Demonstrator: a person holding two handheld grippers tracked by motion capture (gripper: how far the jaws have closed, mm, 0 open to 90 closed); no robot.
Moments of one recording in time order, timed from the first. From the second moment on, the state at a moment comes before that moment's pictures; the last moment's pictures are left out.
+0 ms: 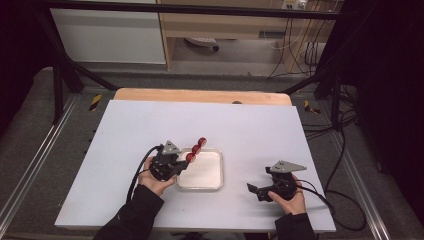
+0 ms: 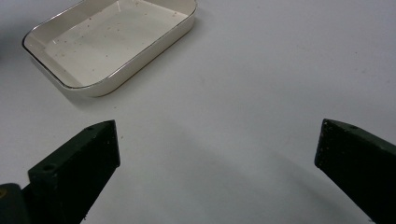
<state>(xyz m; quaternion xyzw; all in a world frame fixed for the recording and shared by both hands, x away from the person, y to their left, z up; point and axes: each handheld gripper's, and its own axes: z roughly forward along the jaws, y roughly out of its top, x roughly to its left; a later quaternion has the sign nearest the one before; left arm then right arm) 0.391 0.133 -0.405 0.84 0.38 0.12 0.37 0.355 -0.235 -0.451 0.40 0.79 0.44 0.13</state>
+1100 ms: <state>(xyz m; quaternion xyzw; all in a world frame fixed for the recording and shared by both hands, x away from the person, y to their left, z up) 0.392 0.104 -0.431 0.88 0.38 0.11 0.28 0.353 -0.237 -0.451 0.40 0.79 0.44 0.13</state>
